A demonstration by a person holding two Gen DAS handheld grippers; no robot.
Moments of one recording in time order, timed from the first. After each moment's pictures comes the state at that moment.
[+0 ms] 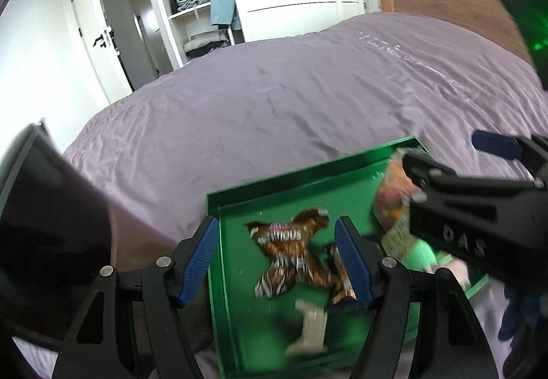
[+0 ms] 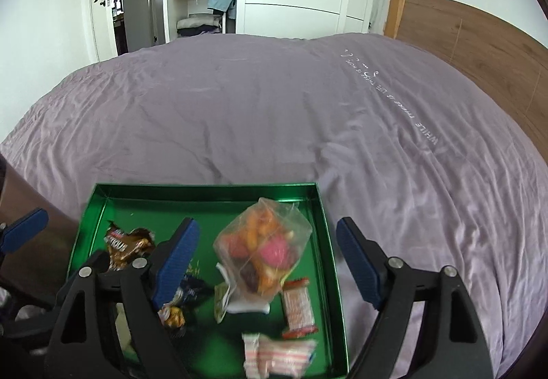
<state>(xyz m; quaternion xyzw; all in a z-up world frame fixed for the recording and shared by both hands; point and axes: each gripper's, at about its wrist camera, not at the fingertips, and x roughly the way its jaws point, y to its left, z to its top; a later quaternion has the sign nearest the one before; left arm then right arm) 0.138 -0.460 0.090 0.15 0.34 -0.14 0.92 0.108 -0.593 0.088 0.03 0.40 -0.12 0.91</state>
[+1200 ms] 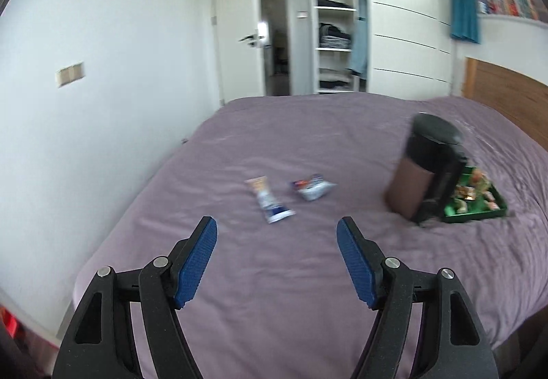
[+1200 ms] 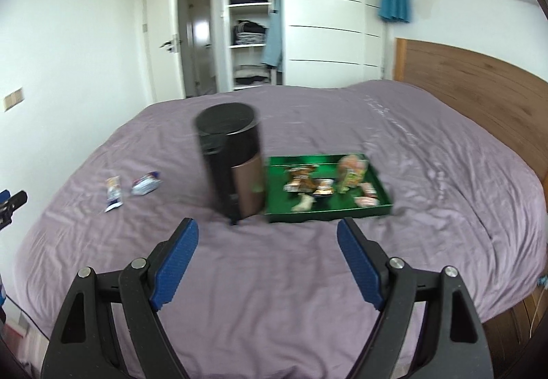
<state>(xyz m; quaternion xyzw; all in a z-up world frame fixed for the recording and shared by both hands) -0.099 0.041 0.178 0.02 0.26 0.01 0.97 -0.207 -0.311 0.234 0.04 0.31 -0.05 0.95</state>
